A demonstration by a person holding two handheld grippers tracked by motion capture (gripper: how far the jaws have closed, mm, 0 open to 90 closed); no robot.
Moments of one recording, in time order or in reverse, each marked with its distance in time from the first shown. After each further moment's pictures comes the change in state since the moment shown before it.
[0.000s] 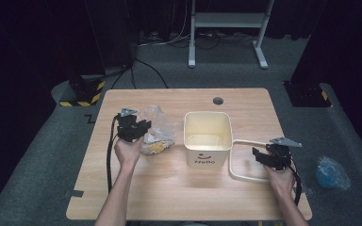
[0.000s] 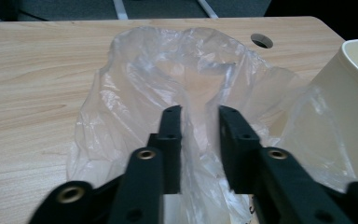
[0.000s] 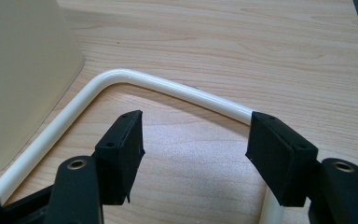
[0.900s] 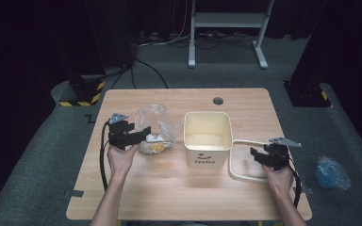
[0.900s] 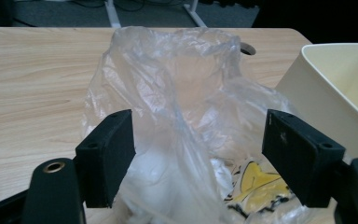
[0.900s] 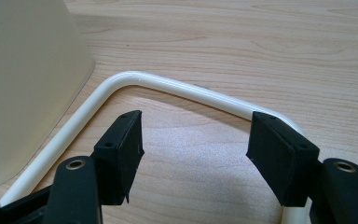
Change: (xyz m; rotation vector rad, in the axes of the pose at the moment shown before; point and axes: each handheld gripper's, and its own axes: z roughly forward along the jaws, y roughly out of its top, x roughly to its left) left arm 0.003 -0.013 -0.037 -0.050 -0.042 -0.023; right arm 0.001 -0.002 0.005 -0.004 0.044 0.036
